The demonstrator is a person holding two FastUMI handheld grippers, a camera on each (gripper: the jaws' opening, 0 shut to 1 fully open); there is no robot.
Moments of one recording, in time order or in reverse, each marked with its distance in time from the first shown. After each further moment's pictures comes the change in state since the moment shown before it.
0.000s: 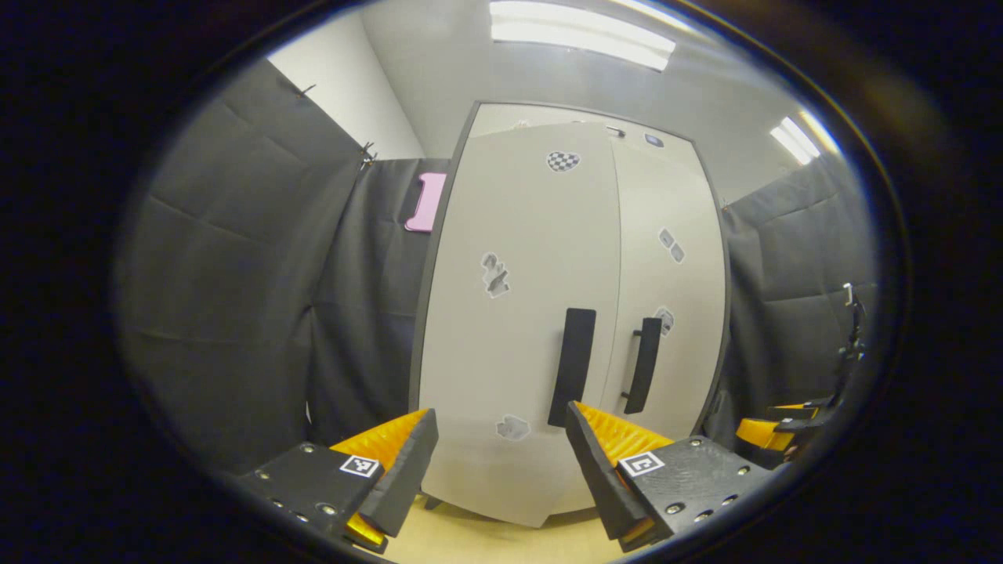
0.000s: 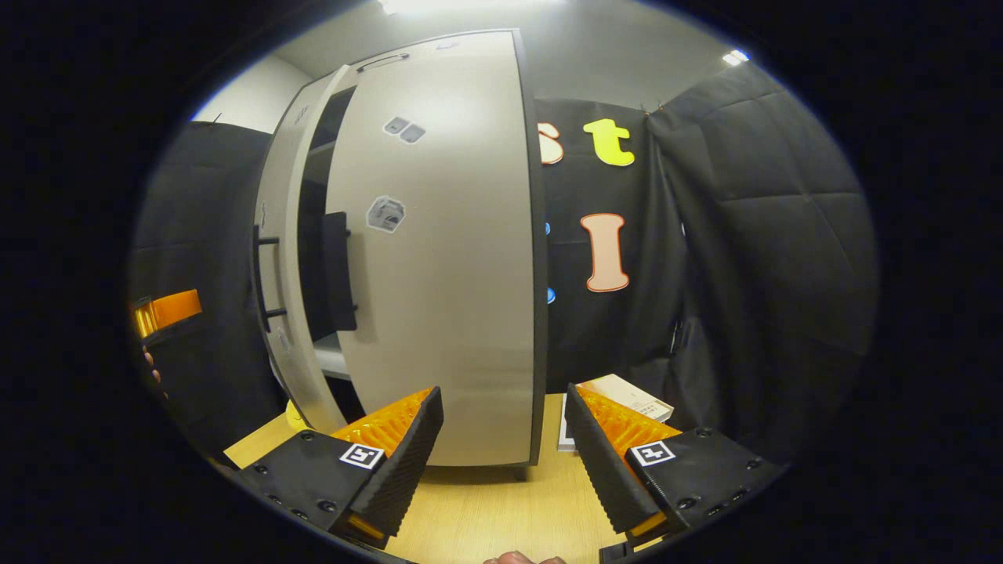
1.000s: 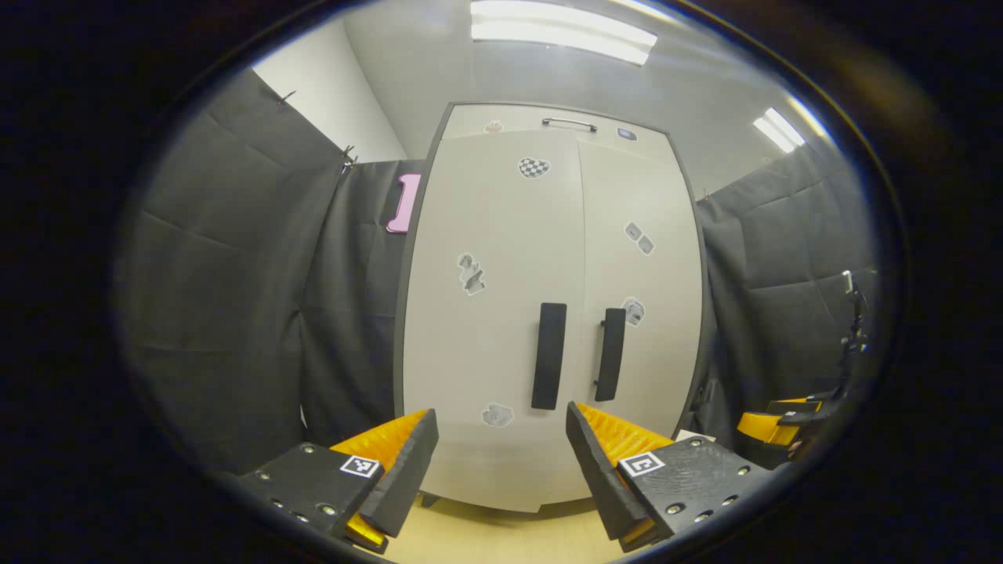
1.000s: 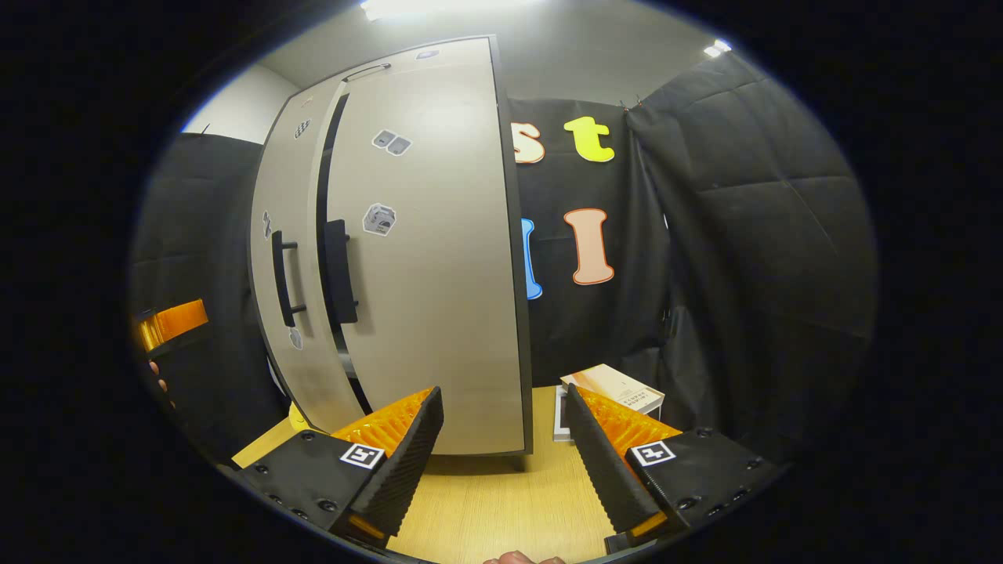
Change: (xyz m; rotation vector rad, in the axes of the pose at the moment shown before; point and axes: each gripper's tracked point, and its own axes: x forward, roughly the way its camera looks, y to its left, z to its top) left arm -0.016 -0.020 -0.002 0.036 0.028 -0.064; right arm -0.030 -0.024 -0.010 0.060 -0.013 -0.061
